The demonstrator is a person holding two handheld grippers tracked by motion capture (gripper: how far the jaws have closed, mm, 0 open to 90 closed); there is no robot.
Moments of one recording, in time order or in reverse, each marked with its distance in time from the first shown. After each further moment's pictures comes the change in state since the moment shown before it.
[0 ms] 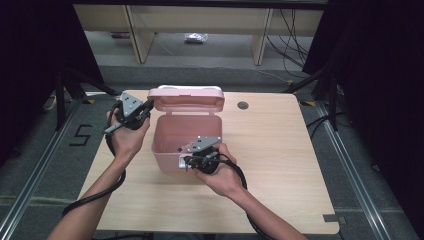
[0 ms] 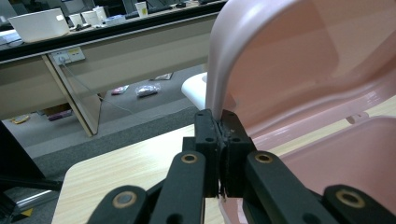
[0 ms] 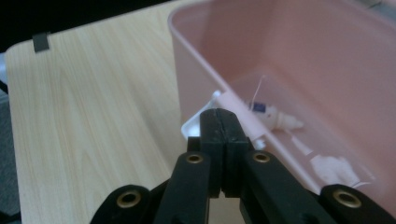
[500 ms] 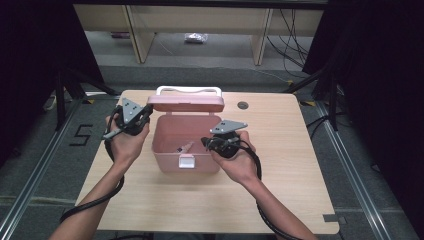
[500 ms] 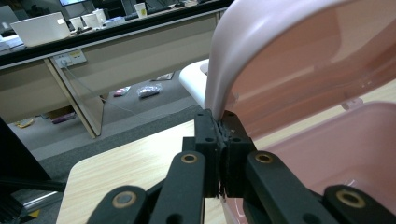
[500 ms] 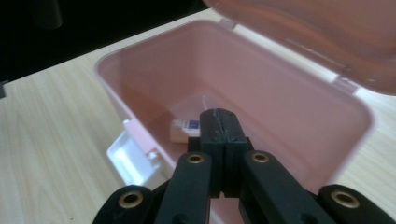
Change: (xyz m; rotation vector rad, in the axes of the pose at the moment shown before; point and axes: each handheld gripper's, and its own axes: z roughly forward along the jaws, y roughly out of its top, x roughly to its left) left arm -0.005 -0.009 -0.010 0.001 0.004 0.035; right arm -0.045 0.005 -0.035 -0.101 -0.115 0.092
